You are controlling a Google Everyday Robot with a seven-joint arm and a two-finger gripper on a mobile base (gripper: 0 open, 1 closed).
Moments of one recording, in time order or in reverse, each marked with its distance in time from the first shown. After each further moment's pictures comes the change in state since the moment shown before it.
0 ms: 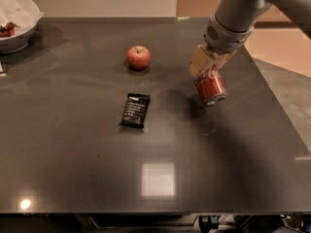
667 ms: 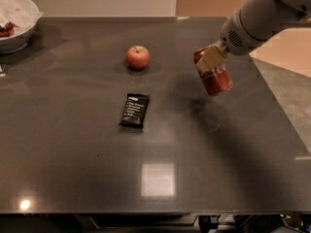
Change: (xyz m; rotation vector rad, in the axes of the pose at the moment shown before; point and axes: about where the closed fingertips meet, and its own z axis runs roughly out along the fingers) arm -0.005 -0.005 -0.031 0.023 -0.317 -0.272
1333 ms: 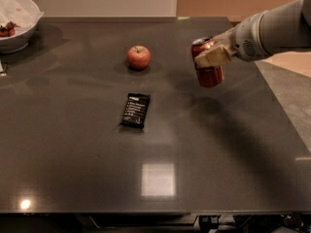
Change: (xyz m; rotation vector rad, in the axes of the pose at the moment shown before) arm -0.013 -0.009 -0.007 -0.029 -0.334 -0.098
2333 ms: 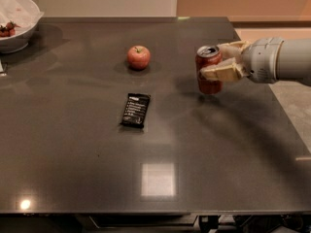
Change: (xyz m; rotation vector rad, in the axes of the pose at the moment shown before) arm 0.024 0.008 -0.005 -0.064 -0.269 -0.149
